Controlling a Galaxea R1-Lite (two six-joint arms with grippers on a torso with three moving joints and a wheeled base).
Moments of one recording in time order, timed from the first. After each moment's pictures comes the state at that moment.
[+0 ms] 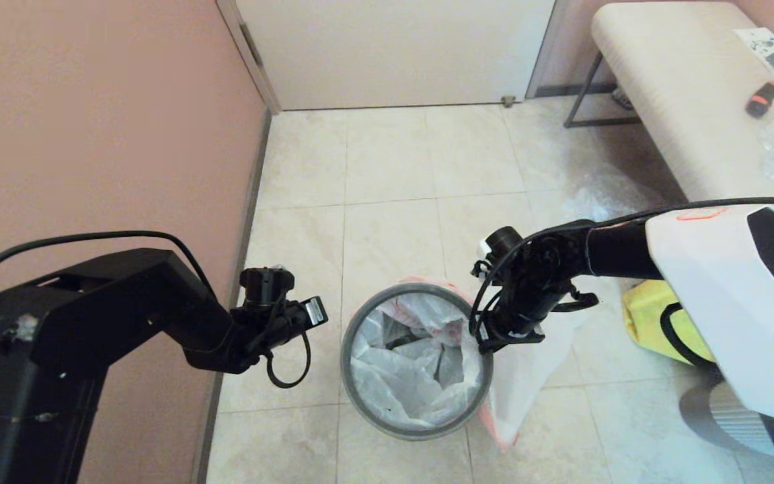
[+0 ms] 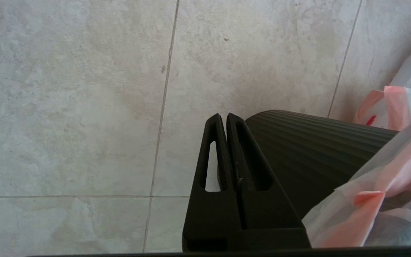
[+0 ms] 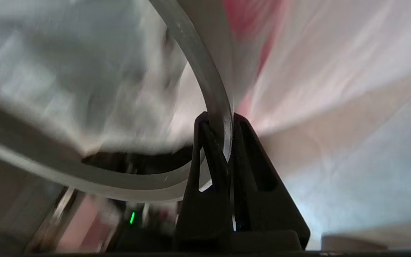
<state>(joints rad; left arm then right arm) -0.20 2.36 -1.11 -0.75 0.00 -0.44 0.47 2.39 -1.96 0.73 0.08 0.31</state>
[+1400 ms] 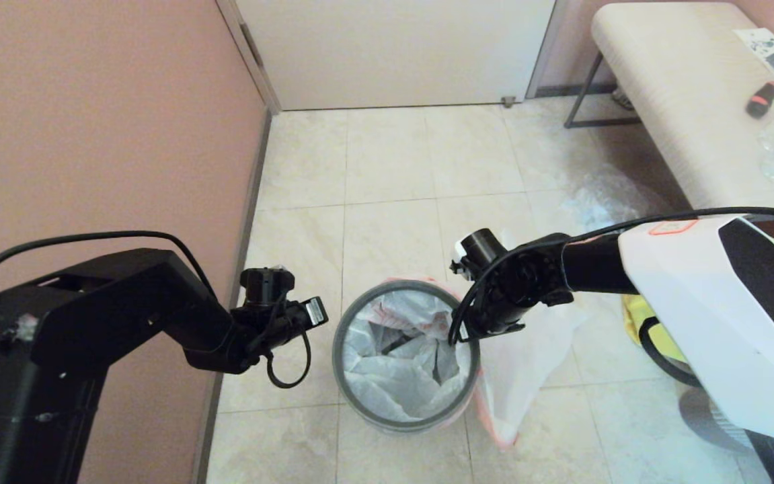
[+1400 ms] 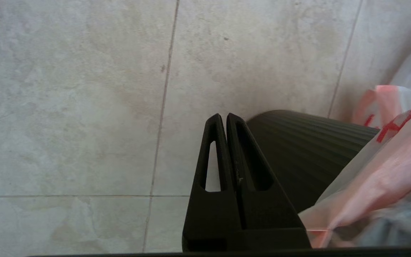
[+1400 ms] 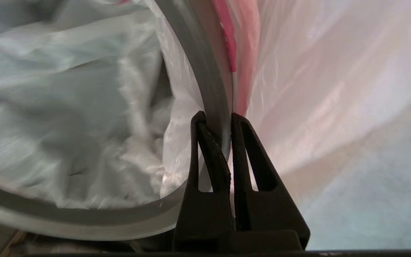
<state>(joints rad) -0.20 2.36 -1.11 -0.75 0.00 -0.44 0.55 2.39 -1.94 0.57 -0.13 0.26</state>
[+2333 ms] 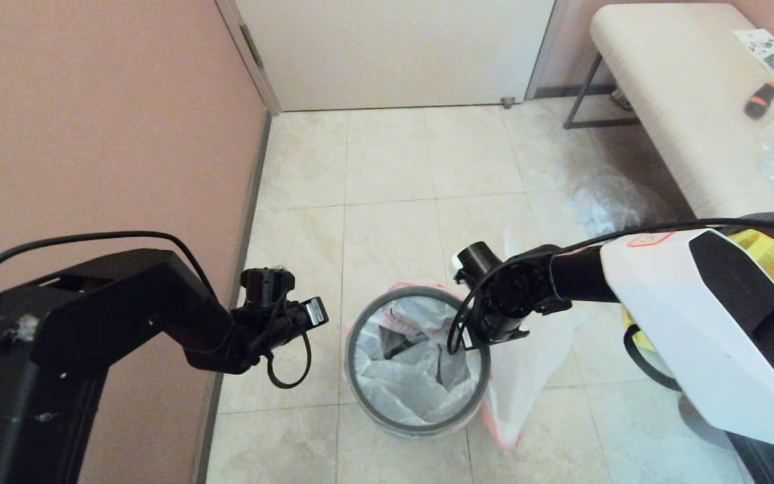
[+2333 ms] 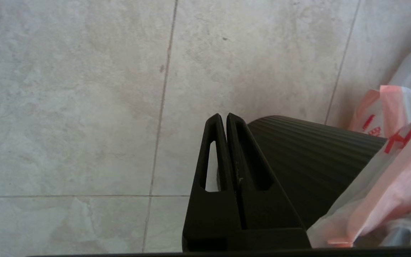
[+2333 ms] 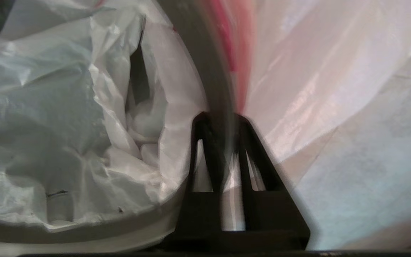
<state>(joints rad) -0.20 2.36 -1.11 -0.75 0.00 -0.44 0.54 2.46 -1.96 0.57 -0.24 0.27</state>
